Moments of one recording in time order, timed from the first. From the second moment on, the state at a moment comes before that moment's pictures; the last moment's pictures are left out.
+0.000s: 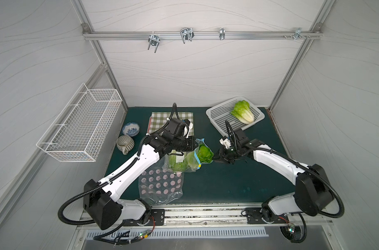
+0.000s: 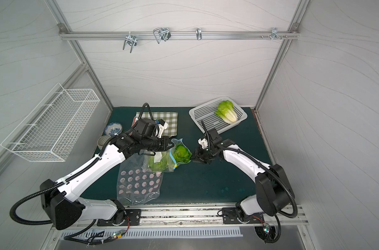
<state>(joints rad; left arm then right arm) -0.60 1.33 1.24 -0.70 0.33 -0.60 0.57 1.45 0.96 -0.54 -0.64 0.77</state>
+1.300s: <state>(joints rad) -0.61 1.30 1.14 -0.42 0.32 -0.93 0.60 1.47 1.53 -0.94 -0.66 0.47</state>
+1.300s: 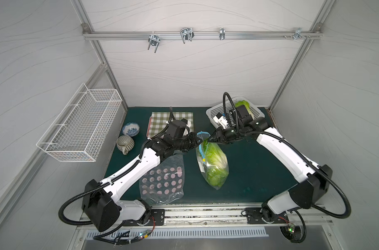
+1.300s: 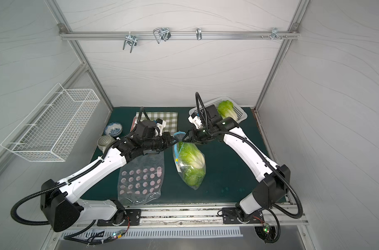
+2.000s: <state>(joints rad) -0.60 1.26 1.14 -0.41 0.31 -0.95 1.21 1.28 1.33 -0.91 0.22 0.49</state>
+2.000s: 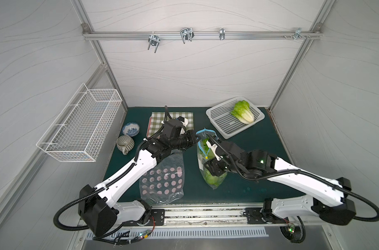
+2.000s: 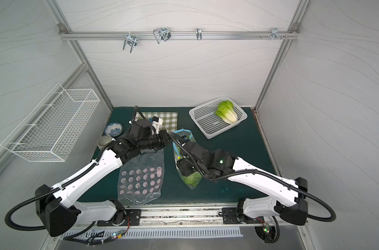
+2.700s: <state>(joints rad) -0.40 1.16 1.30 -0.49 0.45 -0.77 0.72 1.12 1.40 -0.88 -0.18 0.13</state>
